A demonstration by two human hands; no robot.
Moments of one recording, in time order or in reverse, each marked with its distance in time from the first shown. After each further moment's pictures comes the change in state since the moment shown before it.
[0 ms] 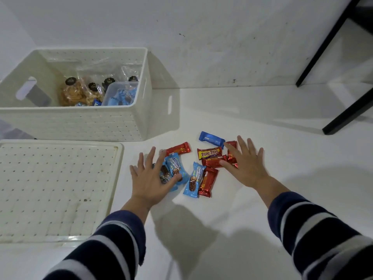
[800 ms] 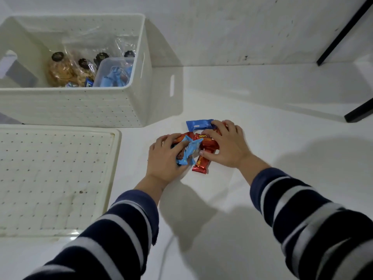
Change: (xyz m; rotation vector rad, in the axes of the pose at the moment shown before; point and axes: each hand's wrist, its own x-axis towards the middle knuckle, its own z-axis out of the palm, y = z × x) left_hand 0.041 0.017 0.017 0.006 0.194 0.296; right_hand 0.049 -0.046 0.018 -0.017 0.180 -0.338
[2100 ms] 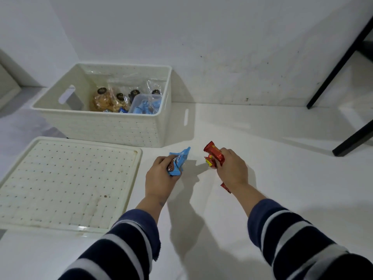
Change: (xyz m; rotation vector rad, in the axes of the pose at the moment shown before) left_hand -0.039 0.008 -0.063 -0.427 0.189 -0.406; right_hand -0.025 -0.053 -0.049 0.320 0.173 0.334
